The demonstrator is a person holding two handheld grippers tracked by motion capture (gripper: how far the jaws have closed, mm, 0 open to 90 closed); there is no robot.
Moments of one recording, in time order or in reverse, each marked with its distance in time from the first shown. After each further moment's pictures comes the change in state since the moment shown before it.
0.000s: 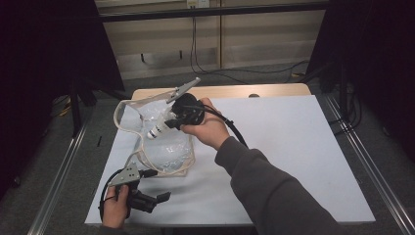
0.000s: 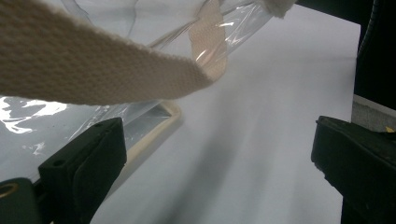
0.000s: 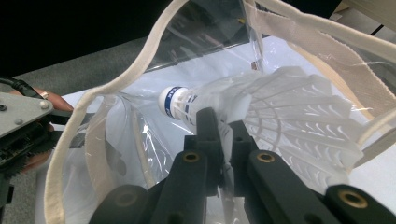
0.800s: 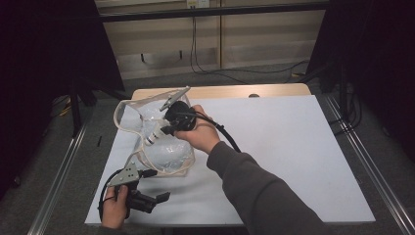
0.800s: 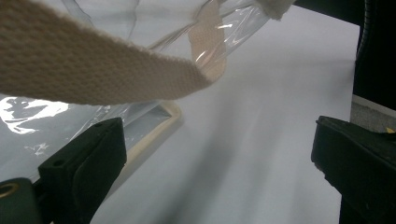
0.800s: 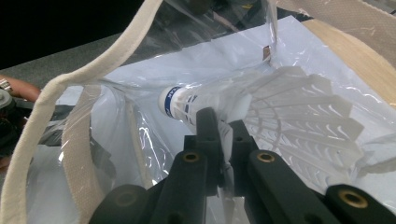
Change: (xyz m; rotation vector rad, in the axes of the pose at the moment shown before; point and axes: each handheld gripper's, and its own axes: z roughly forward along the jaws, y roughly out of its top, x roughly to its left) left arm -0.001 0.000 -0.001 -0.014 0.001 -0.002; right arm 0.003 -0.008 0.034 0.044 0.007 0.008
